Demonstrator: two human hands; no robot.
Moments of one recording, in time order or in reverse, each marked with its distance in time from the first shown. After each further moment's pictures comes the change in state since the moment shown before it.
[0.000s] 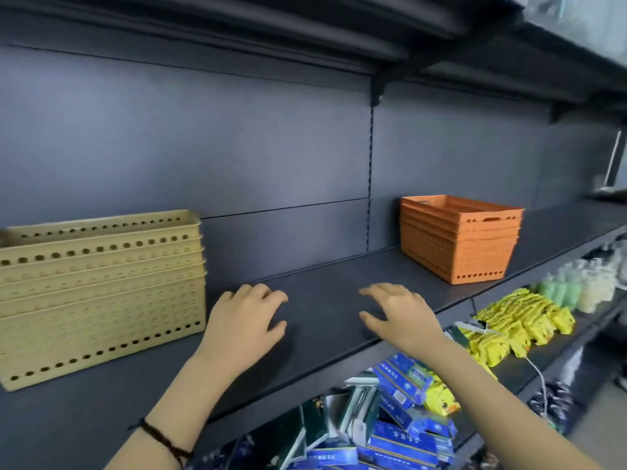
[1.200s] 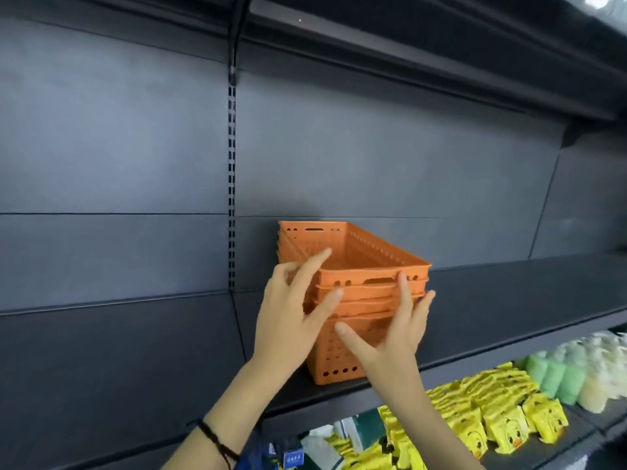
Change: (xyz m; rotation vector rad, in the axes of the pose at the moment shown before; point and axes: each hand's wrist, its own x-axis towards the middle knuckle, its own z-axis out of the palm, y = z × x) left_hand 0.352 0.370 0.186 -0.715 0.422 -0.243; right_hand 0.115 0.415 -0.013 0.808 0.344 0.136
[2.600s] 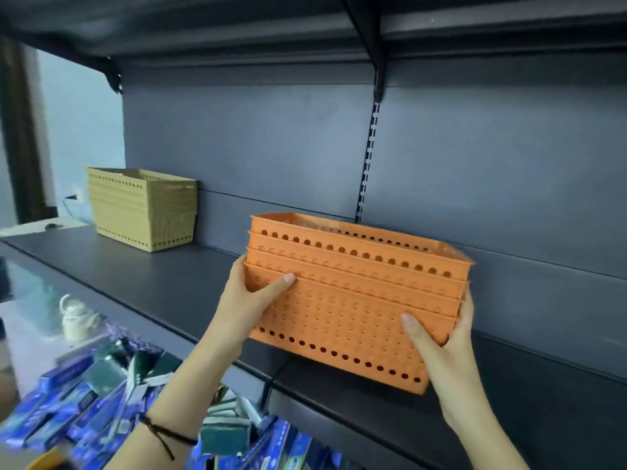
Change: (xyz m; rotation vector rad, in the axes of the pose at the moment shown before) left_hand -0.031 0.032 -0.041 -0.084 0.679 -0.712; right_hand 0.112 0.057 0.007 0.785 -0.710 -0.056
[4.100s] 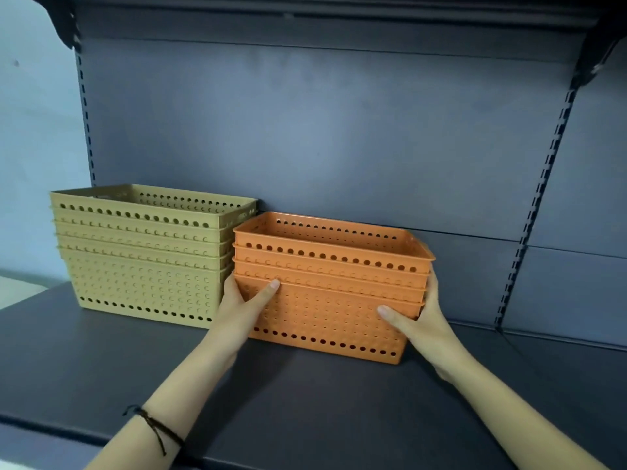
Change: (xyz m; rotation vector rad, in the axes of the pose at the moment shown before) left_hand 0.343 -0.115 -0.284 0.049 -0.251 -0.150; right_hand 0.154 0.092 0.390 -0.279 0.031 0.160
